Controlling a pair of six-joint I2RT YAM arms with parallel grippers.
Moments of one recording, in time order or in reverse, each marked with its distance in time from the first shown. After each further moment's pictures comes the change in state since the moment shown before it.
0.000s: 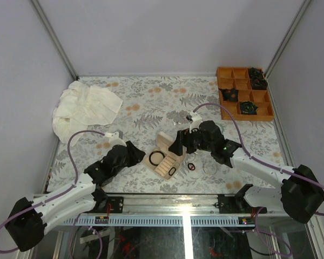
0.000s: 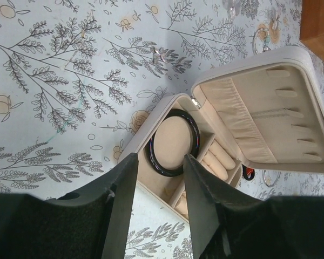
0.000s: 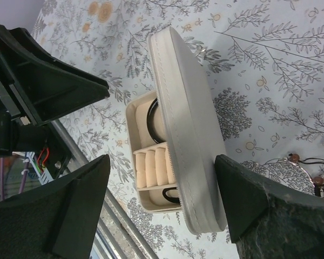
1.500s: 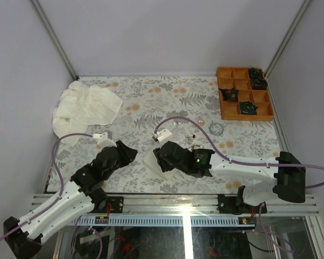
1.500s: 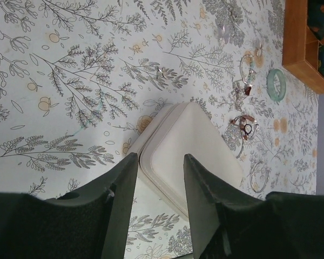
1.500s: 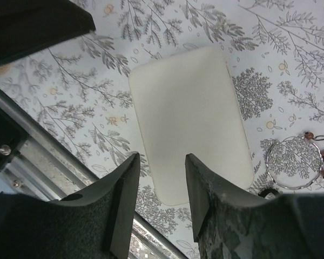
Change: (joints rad) left arm 0.000 -0.253 0.076 -0.292 -0.089 -0.003; right arm 0.512 0.171 0.312 -0.362 0.599 -0.026
